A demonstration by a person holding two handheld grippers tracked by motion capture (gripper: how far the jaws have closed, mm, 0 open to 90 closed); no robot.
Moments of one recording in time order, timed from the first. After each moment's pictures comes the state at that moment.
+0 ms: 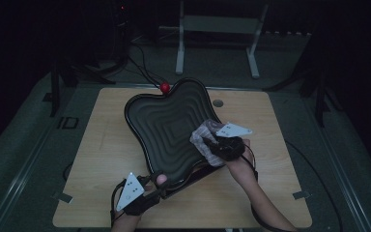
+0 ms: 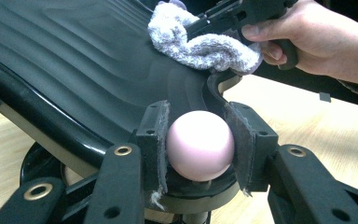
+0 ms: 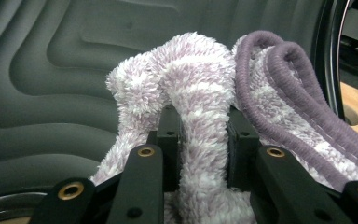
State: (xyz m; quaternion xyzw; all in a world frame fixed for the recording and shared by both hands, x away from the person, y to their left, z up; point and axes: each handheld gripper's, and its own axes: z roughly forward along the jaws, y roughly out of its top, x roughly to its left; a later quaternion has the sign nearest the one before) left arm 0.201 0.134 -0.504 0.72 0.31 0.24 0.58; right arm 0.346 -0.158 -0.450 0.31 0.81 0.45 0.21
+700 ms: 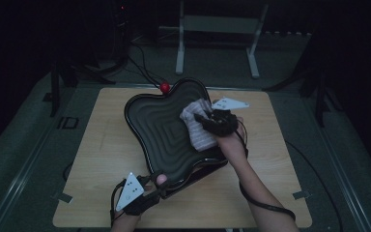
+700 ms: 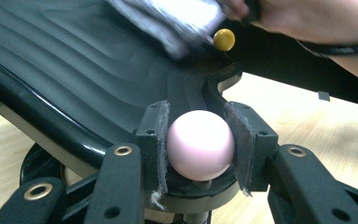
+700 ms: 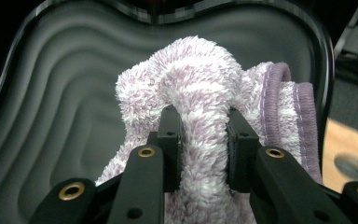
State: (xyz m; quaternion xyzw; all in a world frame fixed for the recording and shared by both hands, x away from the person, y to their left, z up) left arm 0.201 0.134 -0.504 0.72 0.30 0.24 0.58; right arm 0.392 -0.127 -0.394 0.32 0.78 0.50 0.20
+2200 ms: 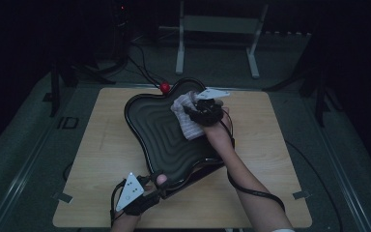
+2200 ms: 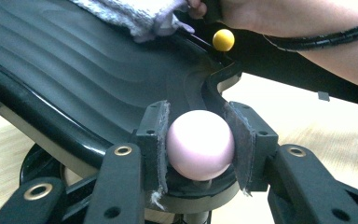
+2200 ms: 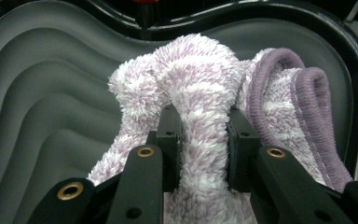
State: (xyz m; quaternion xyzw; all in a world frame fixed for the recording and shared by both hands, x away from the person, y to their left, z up) left arm 0.201 0.134 -0.504 0.72 0.30 0.24 0.58; right arm 0.420 -0.094 -0.399 0.33 0.80 0.46 0.20
